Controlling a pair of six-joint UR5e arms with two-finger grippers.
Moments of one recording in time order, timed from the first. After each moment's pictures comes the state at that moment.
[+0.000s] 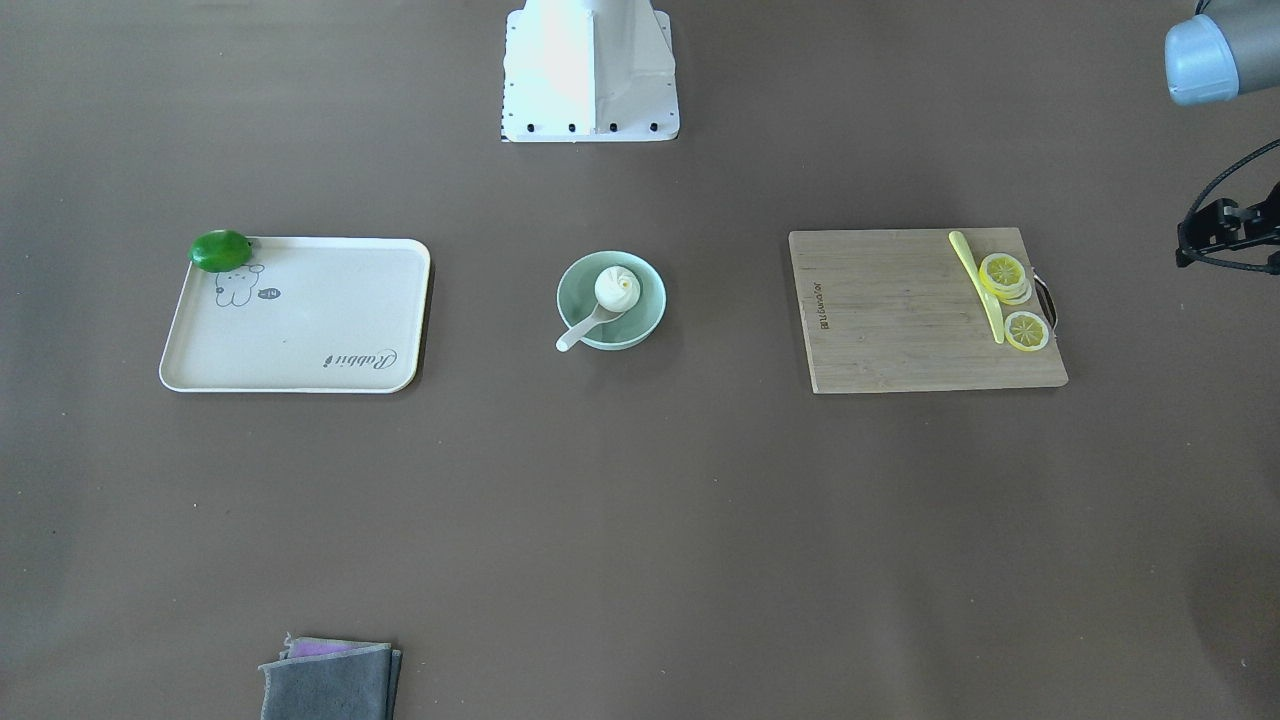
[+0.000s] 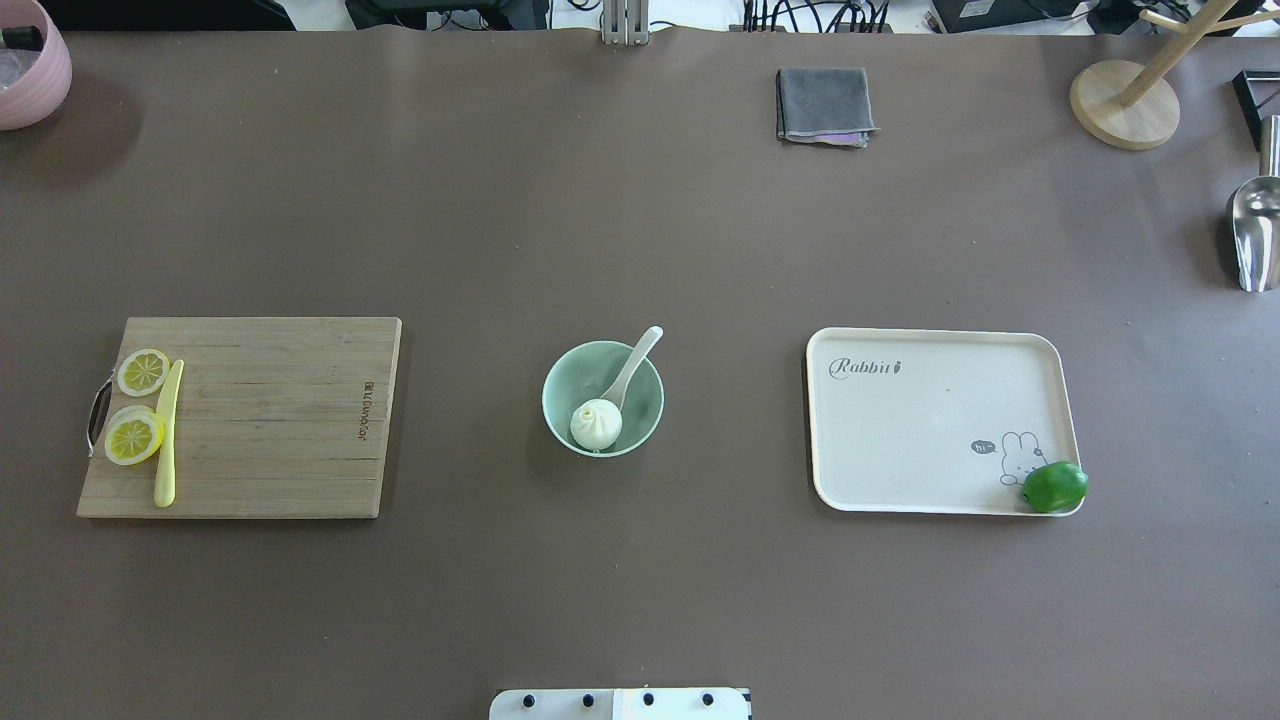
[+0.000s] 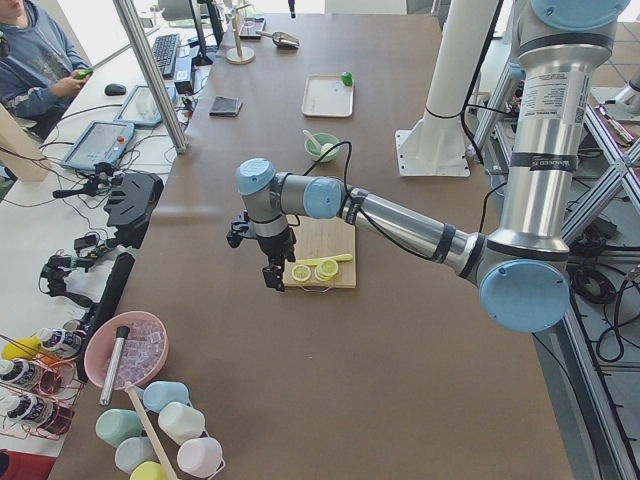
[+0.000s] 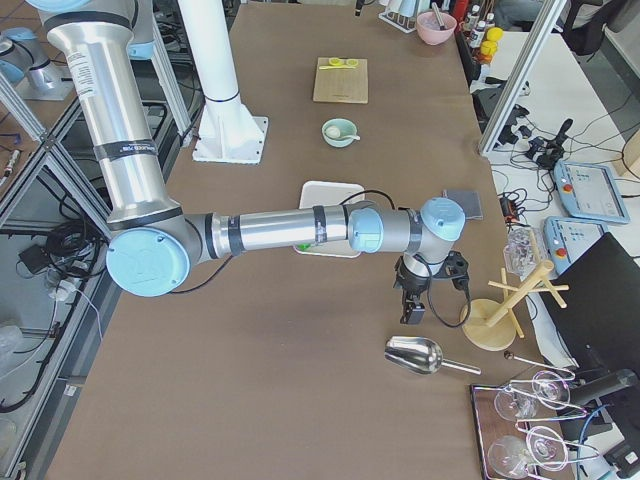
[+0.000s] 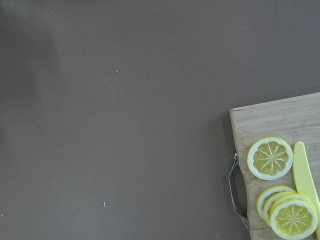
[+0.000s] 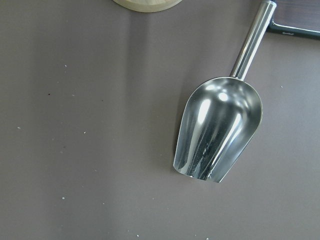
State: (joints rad) left arm -1.30 -1.65 -1.84 -1.29 -2.23 -0.07; right arm 1.46 -1.33 1.46 -1.69 2.24 -0.01
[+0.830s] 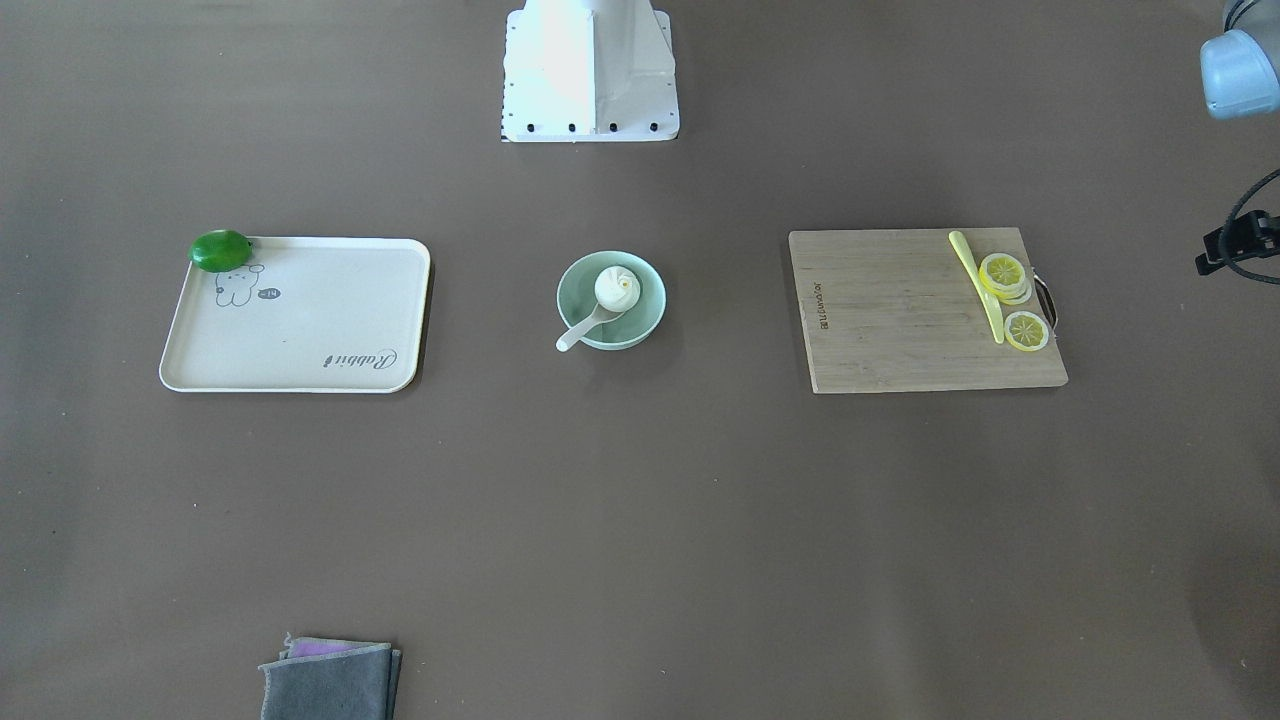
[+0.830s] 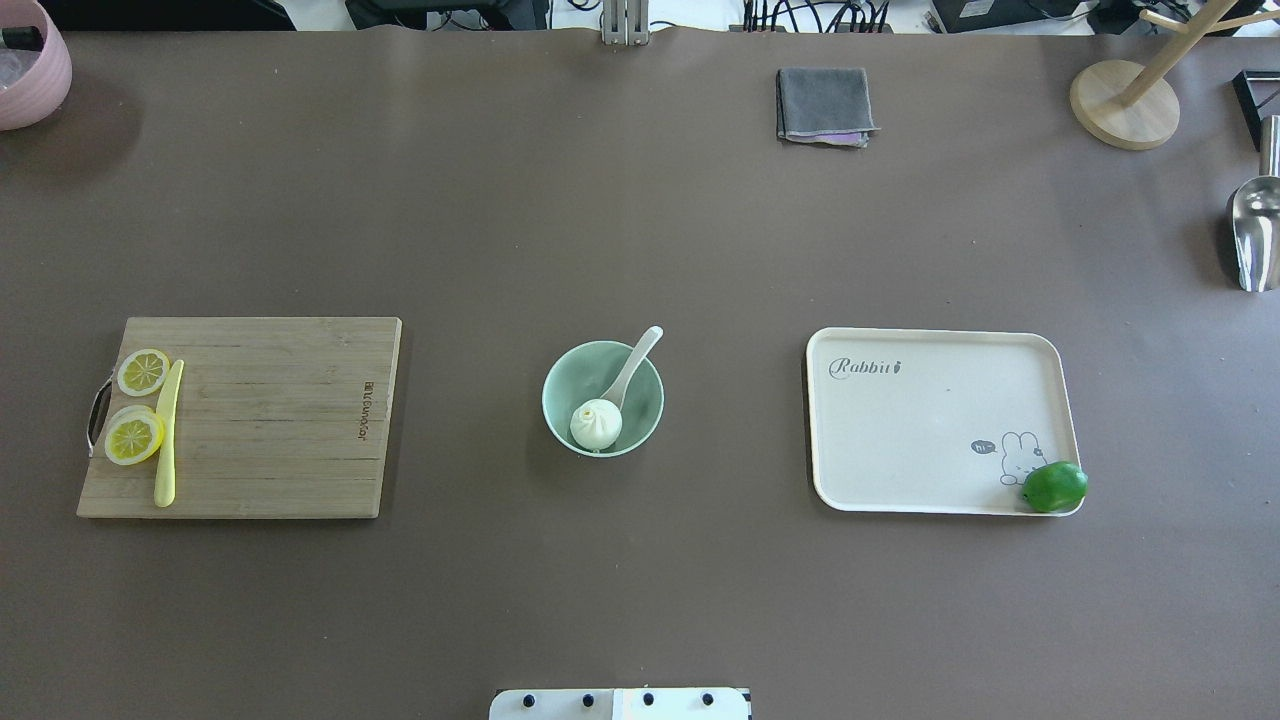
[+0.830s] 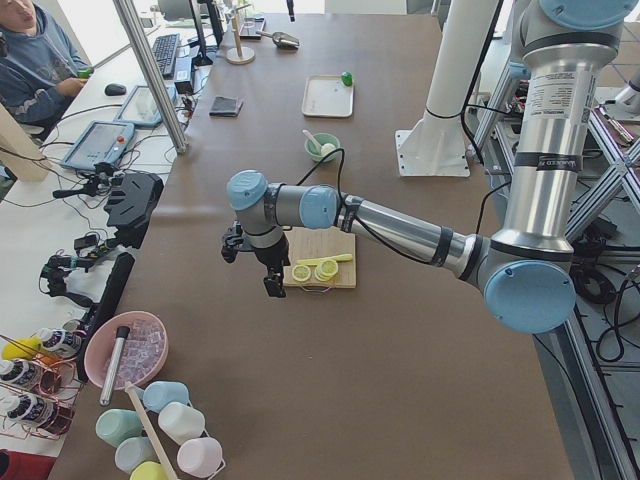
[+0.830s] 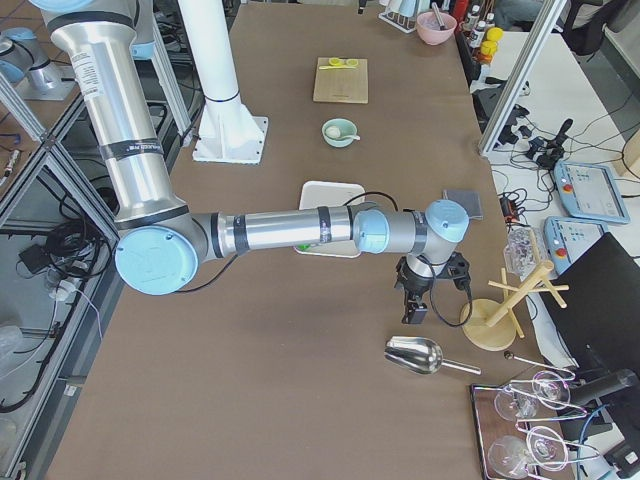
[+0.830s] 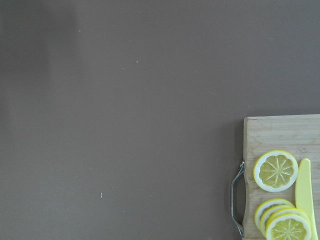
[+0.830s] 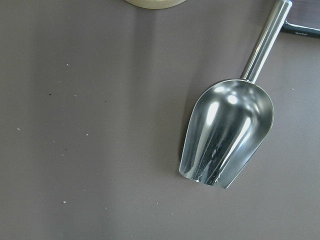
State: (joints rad) left arm -1.35 -1.66 -1.79 -1.30 -2.31 -0.17; right arm 1.44 -1.30 1.42 -1.69 2.25 -0.01
